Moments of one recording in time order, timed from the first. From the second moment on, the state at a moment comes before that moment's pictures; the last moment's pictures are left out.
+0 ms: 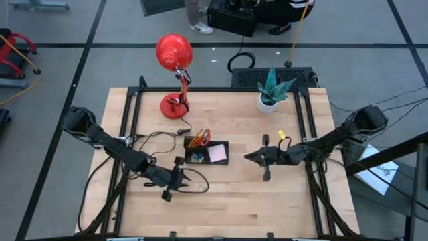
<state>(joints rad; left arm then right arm) -0.54 1.40 0.58 0.11 -0.24 0.00 0.38 1.21 0.24 0.93 0.41 0.05</state>
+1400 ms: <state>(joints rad) -0.38 1.76 0.58 0.39 -0.01 -0.11 0.36 1.16 0.14 1.02 0.42 0.09</state>
